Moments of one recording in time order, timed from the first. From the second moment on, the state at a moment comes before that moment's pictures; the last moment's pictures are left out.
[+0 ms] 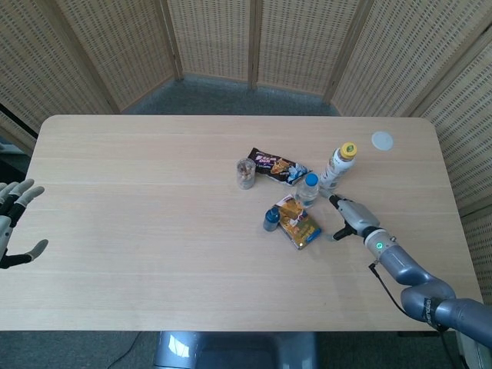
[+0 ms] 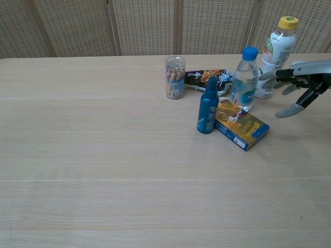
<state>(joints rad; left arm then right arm) -0.21 -0.67 -0.09 -2.02 1.40 1.31 -0.03 0.70 -1.30 0.19 -1.36 -1.21 0.53 0.36</state>
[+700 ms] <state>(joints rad) -0.20 -0.67 -0.08 -2.02 1.40 1.32 -0.04 0.74 -1.34 0.20 -1.23 -1.16 0.47 0.38</state>
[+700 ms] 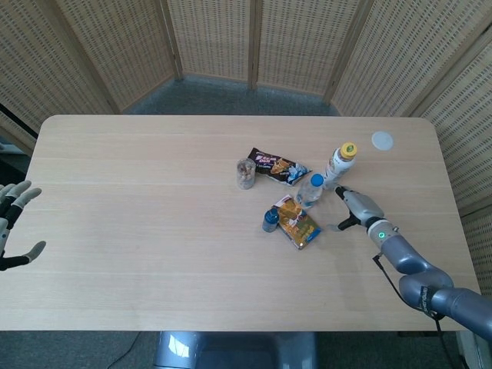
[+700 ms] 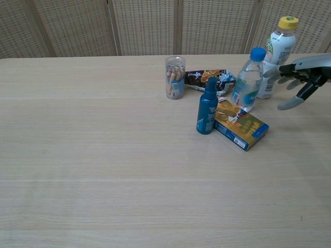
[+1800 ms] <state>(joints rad) -0.17 -0.65 -0.07 -2.03 1.40 1.34 -0.03 0.83 -1.47 0.22 -1.11 -1.28 0.45 0.52</state>
